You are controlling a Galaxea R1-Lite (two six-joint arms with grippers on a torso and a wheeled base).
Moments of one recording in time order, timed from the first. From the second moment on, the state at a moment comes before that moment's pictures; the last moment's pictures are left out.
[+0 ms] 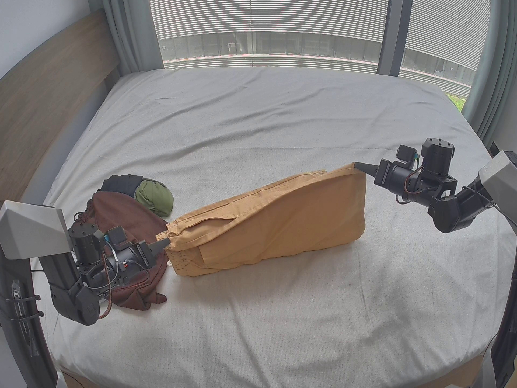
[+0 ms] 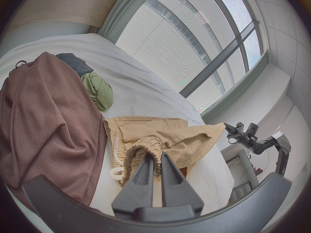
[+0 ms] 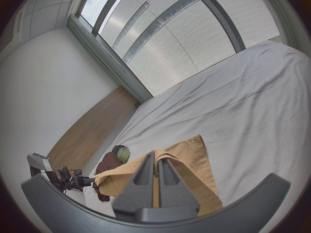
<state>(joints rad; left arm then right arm) -0.06 2.25 -0.45 -1.55 -0.48 -0.51 0.12 2.18 -1.17 -0.89 0.55 0.45</state>
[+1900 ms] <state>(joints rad) -0.04 2.39 -0.62 -1.55 -0.35 -0.56 0.15 2.53 -1.61 -0.87 0.47 0.45</state>
